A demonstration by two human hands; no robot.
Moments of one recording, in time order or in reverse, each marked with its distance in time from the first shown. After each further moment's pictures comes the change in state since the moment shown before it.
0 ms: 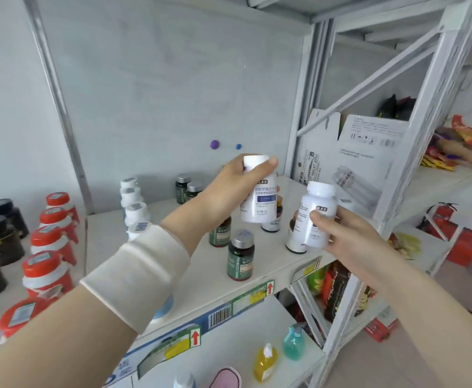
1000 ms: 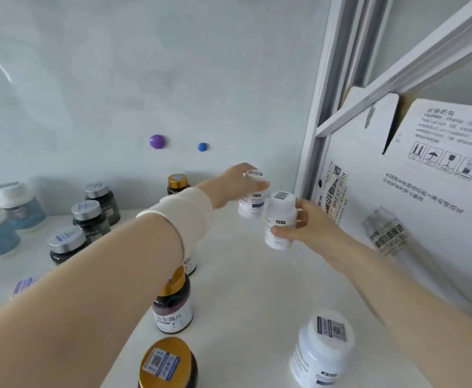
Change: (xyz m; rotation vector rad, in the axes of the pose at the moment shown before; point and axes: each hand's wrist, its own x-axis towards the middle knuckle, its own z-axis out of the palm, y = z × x) left_hand 0.361 -0.166 0.055 0.365 0.307 -0.408; right_hand 0.368 0.075 -0.171 -0.396 -0.305 0.032
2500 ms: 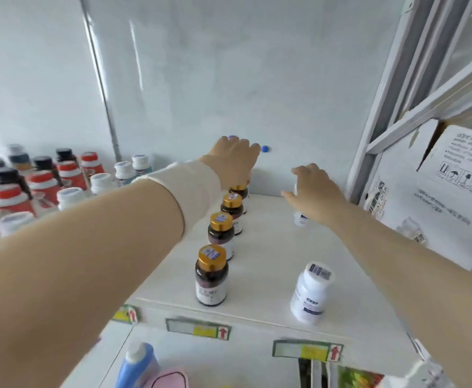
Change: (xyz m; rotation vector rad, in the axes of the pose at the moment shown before) left_hand -0.151 0.049 -0.045 1.471 0.423 0.053; right_hand -0.038 -0.080 0.025 -0.960 0.028 -0.449
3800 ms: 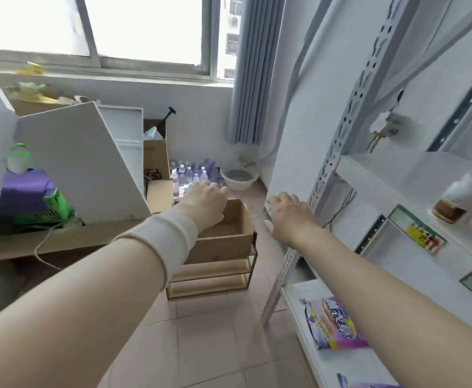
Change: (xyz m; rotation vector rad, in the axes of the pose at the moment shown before) left_hand -0.780 -0.712 0.166 0.153 -0.694 -1.122; right_hand -0.178 -1.038 0.306 -0.049 -0.339 -1.291
